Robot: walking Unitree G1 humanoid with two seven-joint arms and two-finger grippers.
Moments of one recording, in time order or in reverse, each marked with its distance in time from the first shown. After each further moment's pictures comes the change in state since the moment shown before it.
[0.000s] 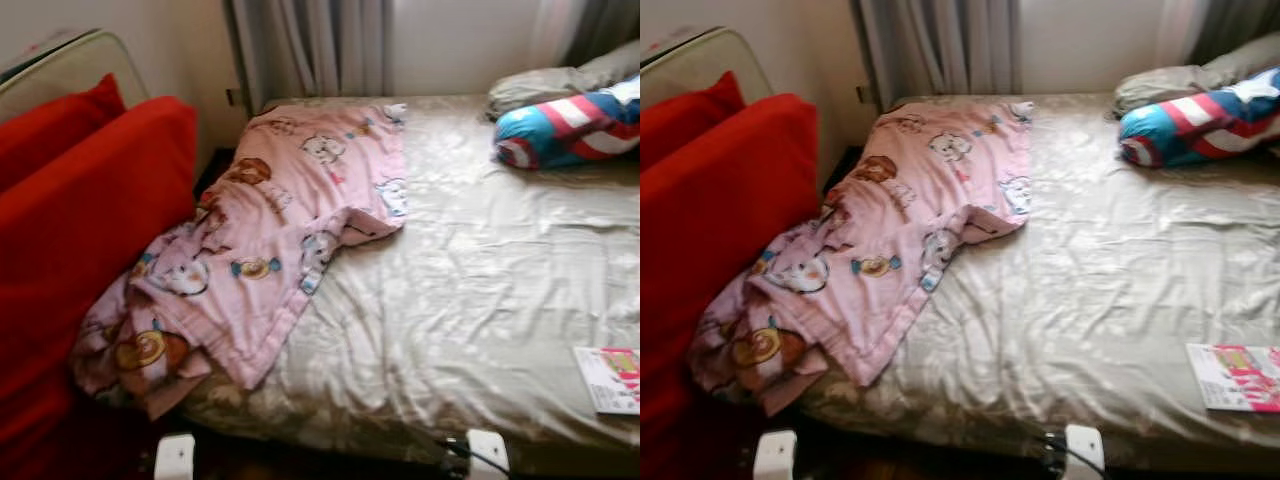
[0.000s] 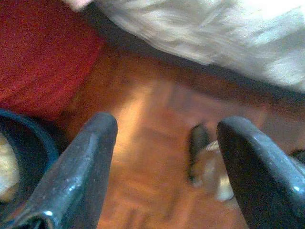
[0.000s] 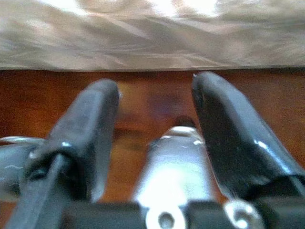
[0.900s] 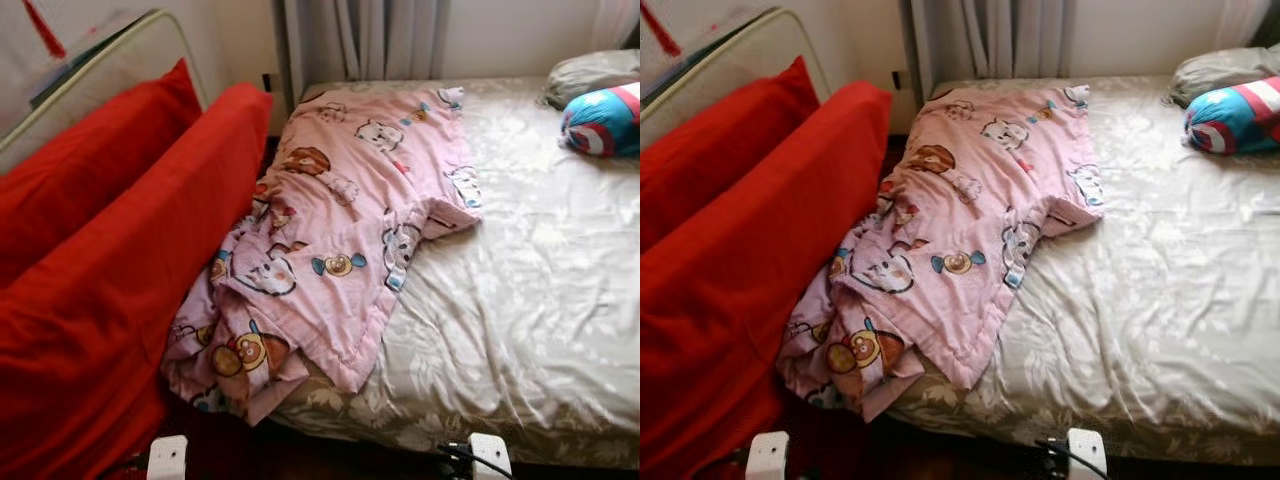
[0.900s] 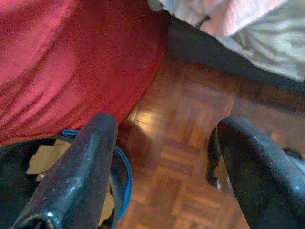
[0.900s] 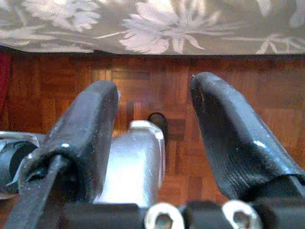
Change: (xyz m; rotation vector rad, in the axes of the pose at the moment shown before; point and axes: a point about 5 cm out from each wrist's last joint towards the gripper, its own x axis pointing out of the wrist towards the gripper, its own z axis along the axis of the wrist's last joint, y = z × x) left arm 0.000 -0.001 0.002 0.002 -0.017 -0.013; right arm -0.007 -0.025 -0.007 -0.029 0.027 -0.042
